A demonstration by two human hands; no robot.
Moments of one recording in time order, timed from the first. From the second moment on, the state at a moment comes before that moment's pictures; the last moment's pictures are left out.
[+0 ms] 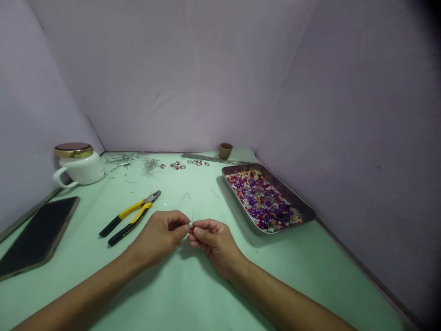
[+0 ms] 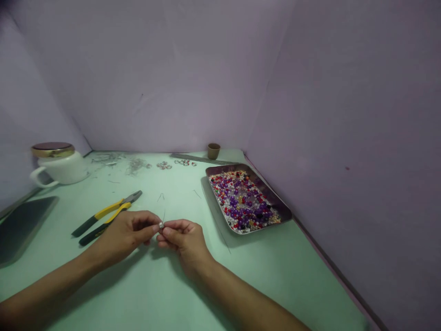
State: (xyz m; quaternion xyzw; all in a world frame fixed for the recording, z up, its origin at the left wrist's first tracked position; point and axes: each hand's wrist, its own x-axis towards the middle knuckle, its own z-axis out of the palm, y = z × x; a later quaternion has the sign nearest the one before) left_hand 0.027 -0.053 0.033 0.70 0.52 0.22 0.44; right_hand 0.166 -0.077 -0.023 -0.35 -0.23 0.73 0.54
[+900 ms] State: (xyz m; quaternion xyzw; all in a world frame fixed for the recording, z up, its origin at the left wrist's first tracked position) left_hand 0.022 -0.048 0.028 0.70 0.50 0.21 0.46; right_hand 0.168 -0.081 -0.024 -0.36 -0.27 0.72 0.53
